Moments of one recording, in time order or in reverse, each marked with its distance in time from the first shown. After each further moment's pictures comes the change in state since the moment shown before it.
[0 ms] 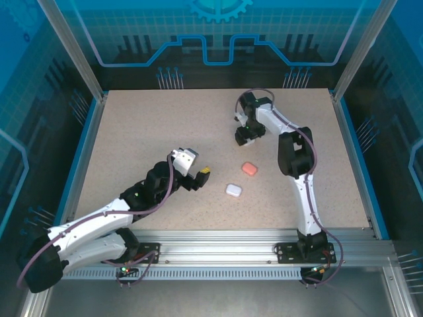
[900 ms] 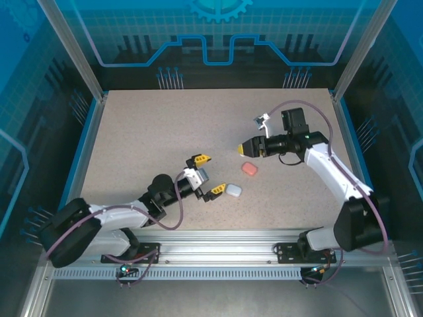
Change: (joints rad) left arm 0.000 0.320 -0.245 0.928 0.426 0.260; right arm -0.075 -1.036 -0.954 0.493 -0.888 0.302
